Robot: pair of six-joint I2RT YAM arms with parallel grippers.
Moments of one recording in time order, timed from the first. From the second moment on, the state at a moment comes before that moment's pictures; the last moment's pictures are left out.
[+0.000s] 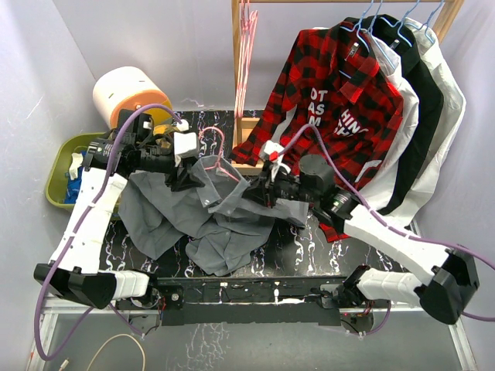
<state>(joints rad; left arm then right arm) -0.25 1.29 1.59 -1.23 0.99 0.96 0.75 1.18 0.94 0.08 -0.58 0.06</state>
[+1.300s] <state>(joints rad) 0.23 1.26 1.94 -1.00 0.57 0.28 0.64 1.15 1.49 -0.57 0.54 0.08</state>
